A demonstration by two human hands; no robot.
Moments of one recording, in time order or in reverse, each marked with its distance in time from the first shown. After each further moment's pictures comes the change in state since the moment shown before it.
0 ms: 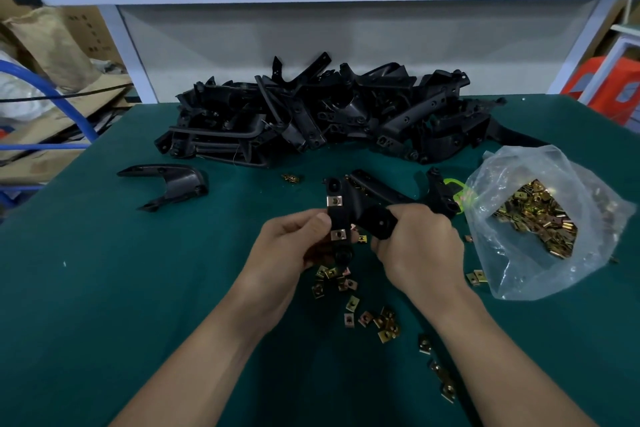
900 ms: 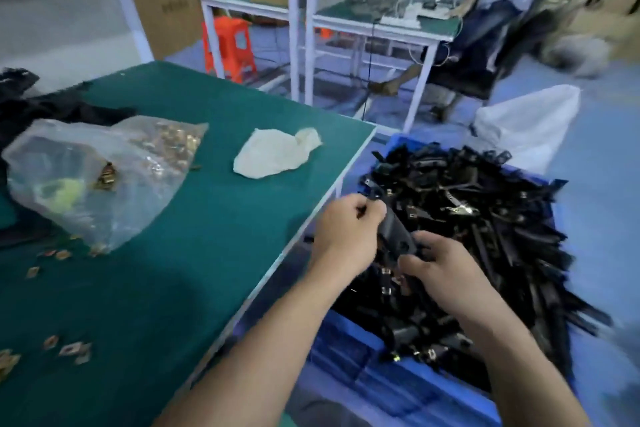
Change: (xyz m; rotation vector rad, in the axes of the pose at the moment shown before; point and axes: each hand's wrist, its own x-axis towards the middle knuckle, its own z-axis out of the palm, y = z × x) left_hand -0.156 -0.070 0.399 0.548 -0.796 0.207; right_hand -0.344 0.213 -0.230 0.388 0.367 0.914
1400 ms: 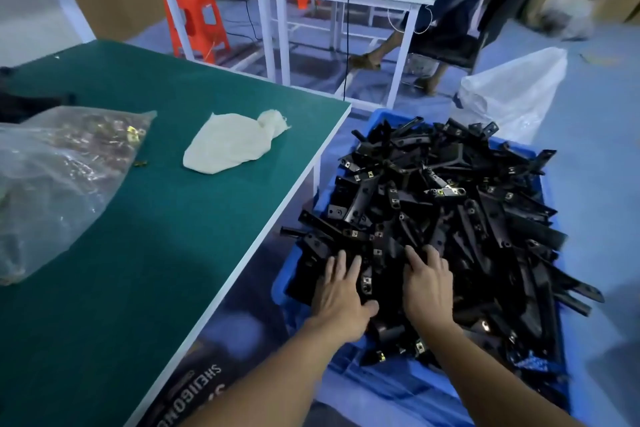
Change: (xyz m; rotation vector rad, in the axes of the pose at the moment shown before) left_hand -0.009 -0.148 0.126 0.583 -0.547 -0.069; right_hand 0.078 0.174 0.035 -0.712 0.339 0.081
